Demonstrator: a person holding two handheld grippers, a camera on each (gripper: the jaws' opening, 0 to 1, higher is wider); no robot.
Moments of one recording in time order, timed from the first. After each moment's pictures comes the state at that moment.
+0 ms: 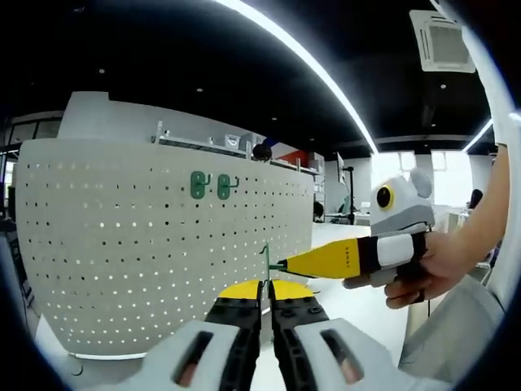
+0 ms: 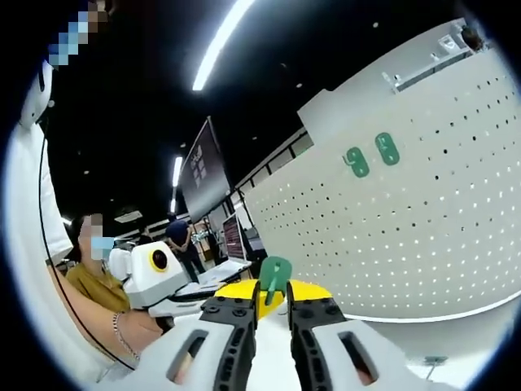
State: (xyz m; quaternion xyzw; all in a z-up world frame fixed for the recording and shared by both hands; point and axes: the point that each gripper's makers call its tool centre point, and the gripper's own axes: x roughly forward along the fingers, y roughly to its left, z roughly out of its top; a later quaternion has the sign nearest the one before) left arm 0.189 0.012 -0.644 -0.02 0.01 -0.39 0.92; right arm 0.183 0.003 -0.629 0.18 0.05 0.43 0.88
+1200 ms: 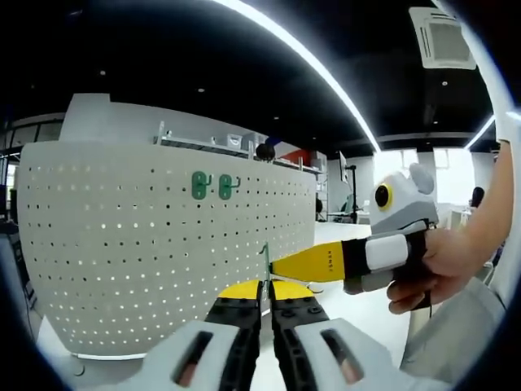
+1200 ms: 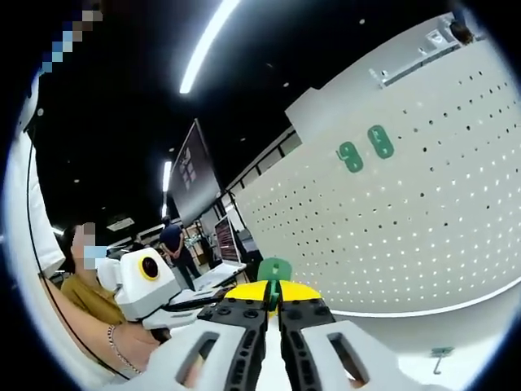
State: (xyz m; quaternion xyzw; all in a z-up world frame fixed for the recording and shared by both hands) left arm 0.190 0.012 -0.643 -0.02 0.01 -0.38 0.92; right arm 0.189 0.008 -0.630 0.20 0.06 0.41 0.89
